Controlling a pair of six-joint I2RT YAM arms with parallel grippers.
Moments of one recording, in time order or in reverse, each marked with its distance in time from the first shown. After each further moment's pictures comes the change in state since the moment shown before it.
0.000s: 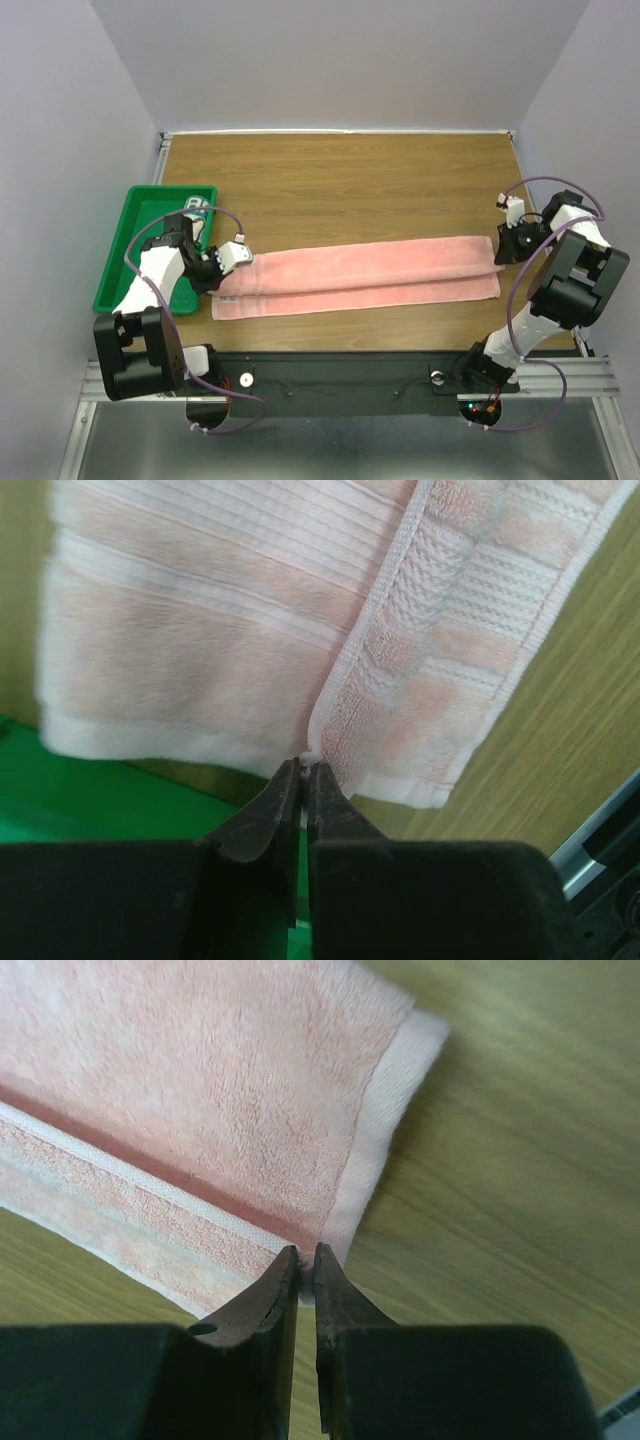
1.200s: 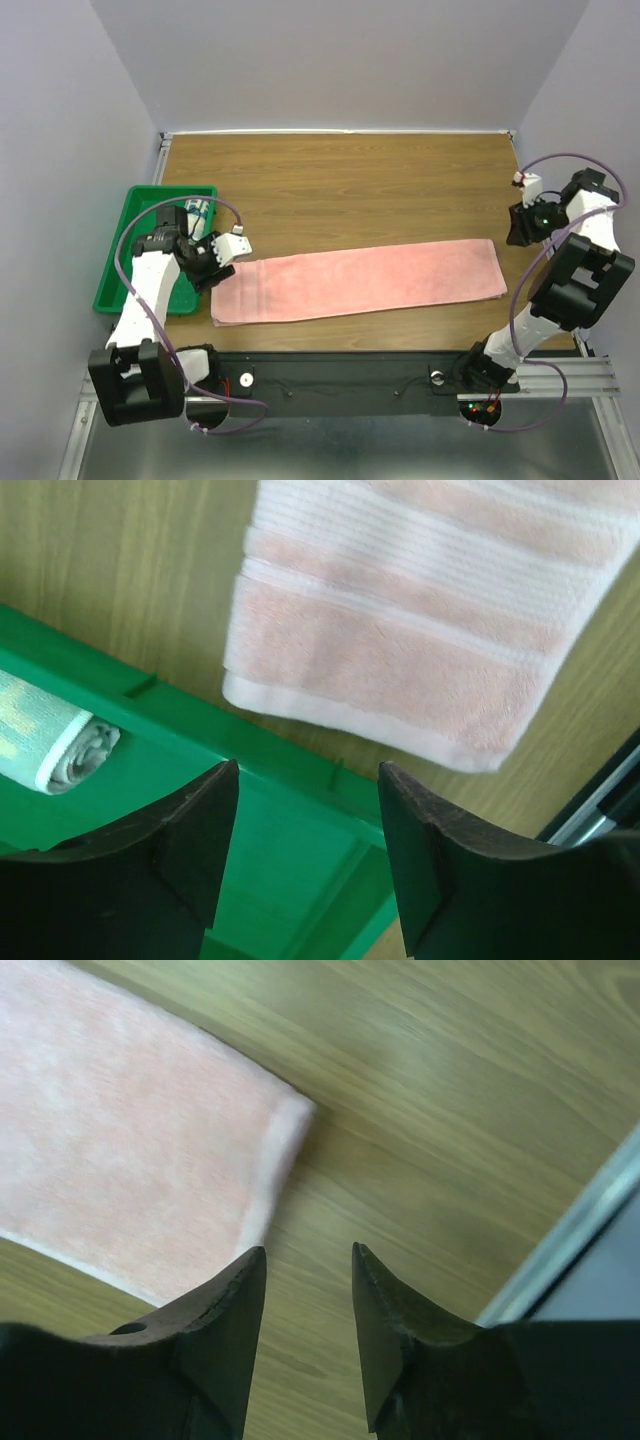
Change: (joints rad) left arm -0.015 -0.161 0.138 -0.148 0.003 0.023; right arm -0.043 -0.004 0.250 -0.112 -0.084 -0.038
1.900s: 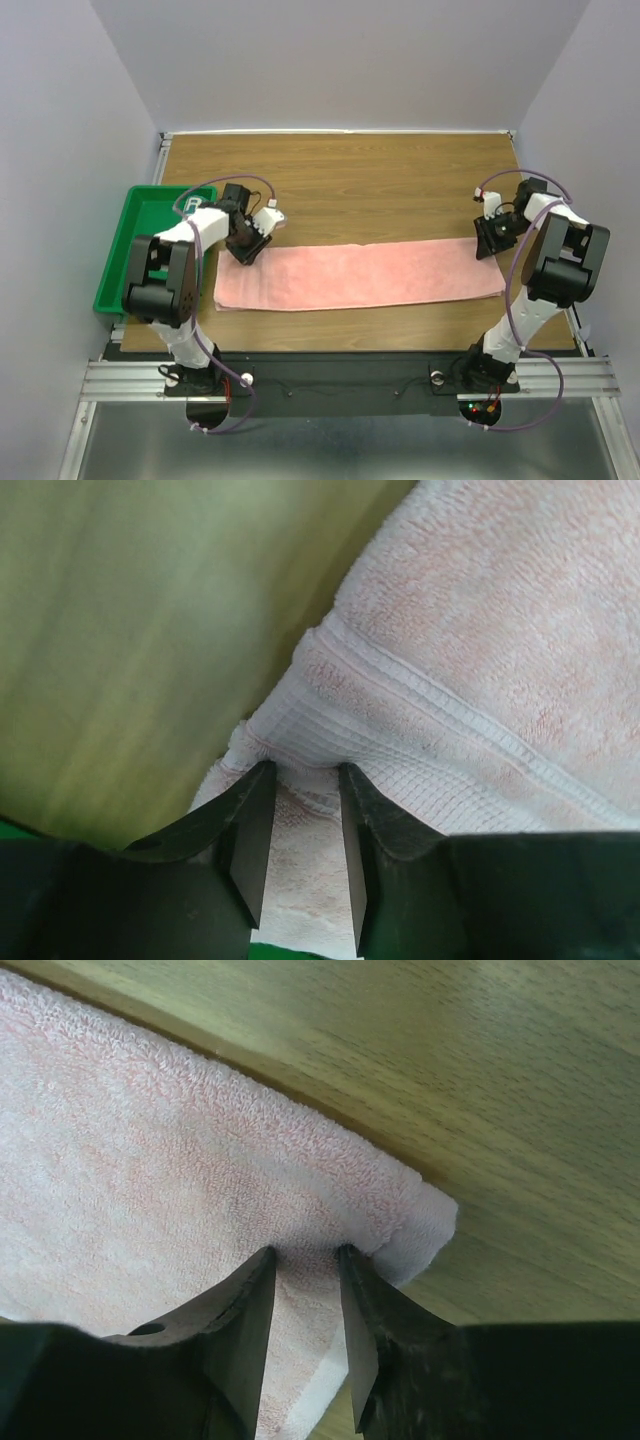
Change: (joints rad) left arm -0.329 0.519 0.091 0.409 -0.197 -0.607; right arm 0.214 0.147 -0.161 0.219 0.196 0.251
